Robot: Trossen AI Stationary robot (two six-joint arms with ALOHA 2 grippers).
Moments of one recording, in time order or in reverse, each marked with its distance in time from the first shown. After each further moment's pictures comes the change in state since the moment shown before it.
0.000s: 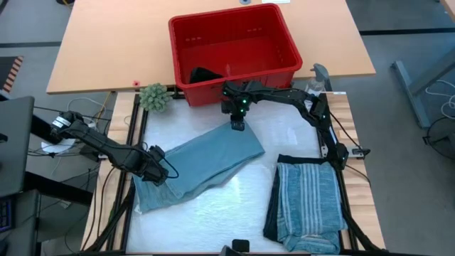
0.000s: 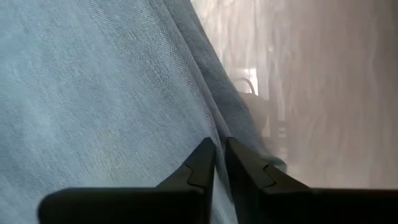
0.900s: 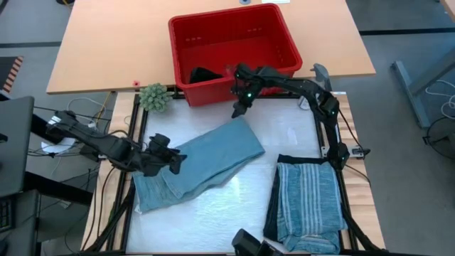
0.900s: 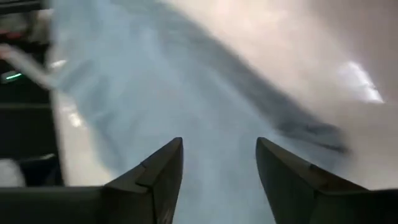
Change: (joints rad) left arm 0.015 -0.156 0.095 0.516 -0.438 -0.026; right arm -0.136 -0.085 -0.002 -0.048 -0.424 0.385
